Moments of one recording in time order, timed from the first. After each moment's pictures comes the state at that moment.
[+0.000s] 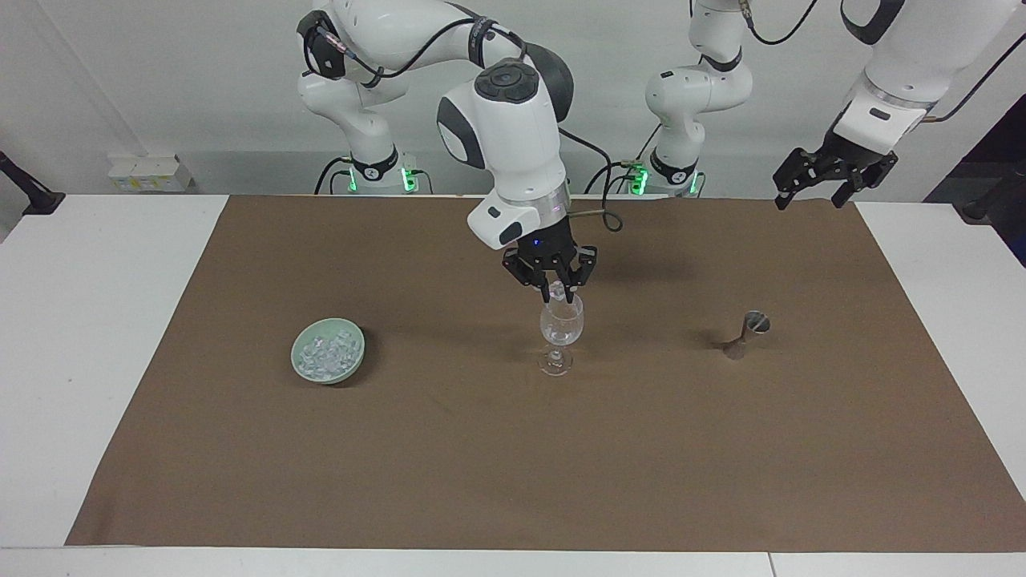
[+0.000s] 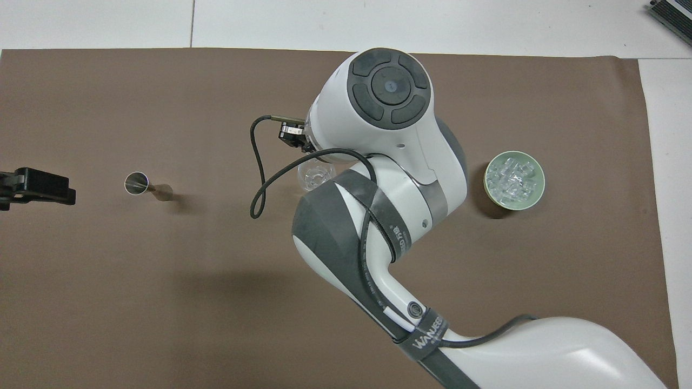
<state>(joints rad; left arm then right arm) 0.14 -0.10 -0.16 -1.64 -0.05 1.52 -0.04 0.40 0.53 0.26 -1.15 -0.03 1.91 0.82</state>
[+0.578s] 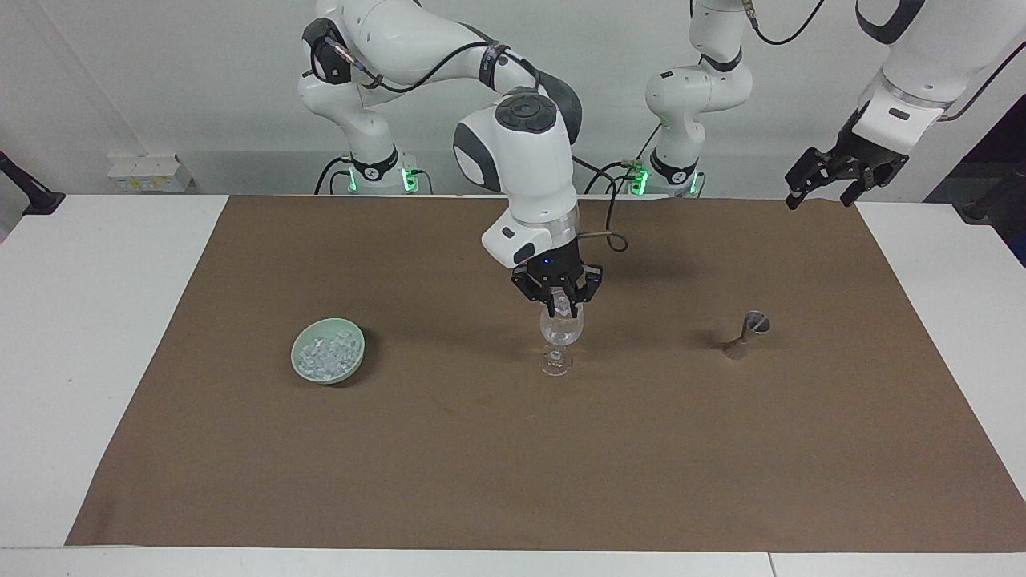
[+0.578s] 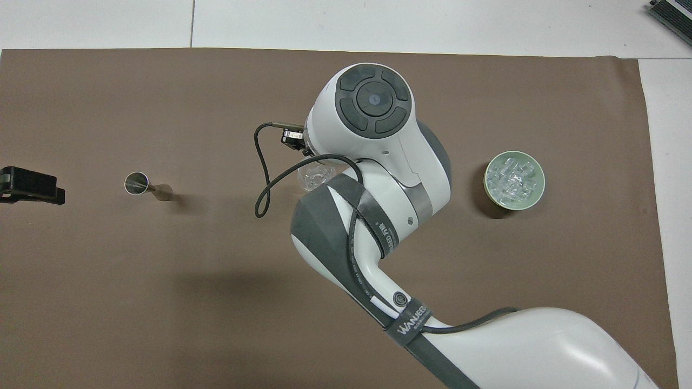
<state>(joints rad) 0.14 -0.10 -0.13 -1.64 -0.06 1.52 -0.04 0.40 0.55 0.25 -1.21 -0.06 1.97 0.83</state>
